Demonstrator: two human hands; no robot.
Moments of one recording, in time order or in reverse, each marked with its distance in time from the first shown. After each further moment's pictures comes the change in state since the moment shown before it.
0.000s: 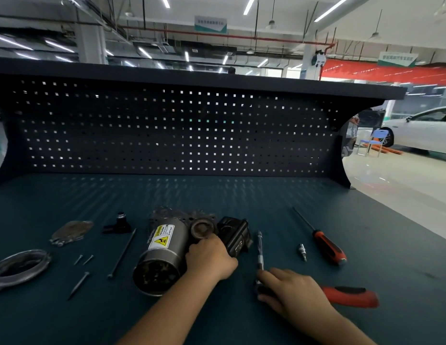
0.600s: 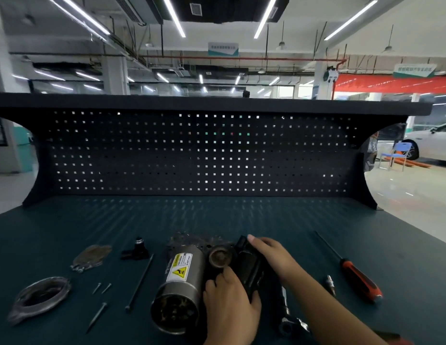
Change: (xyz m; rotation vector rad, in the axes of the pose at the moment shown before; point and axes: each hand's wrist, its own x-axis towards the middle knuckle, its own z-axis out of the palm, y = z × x) left_hand -0.030 0.005 0.014 -0.036 0.302 -0.028; right_hand 0.130 0.024 0.020 1.271 -0.012 0.782
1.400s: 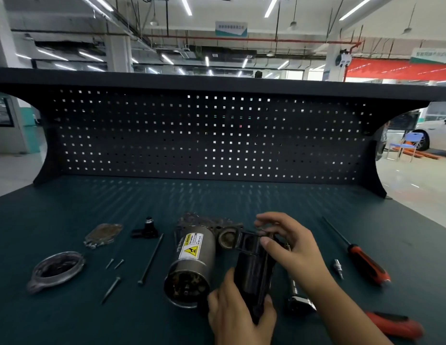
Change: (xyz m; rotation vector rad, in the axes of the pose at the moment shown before) left_hand -0.059 -0.018 -0.005 -0.483 0.135 -0.089; right_hand -0.071 -0.025 0.011 -0.027 0.006 -0.646
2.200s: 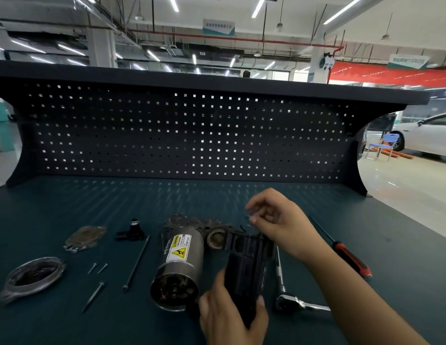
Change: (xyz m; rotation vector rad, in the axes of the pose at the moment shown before) left_hand 0.001 0.003 0.007 0.001 0.179 0.225; right_hand 0.034 -0.028 -0.014 -0.264 -0.122 -0.032
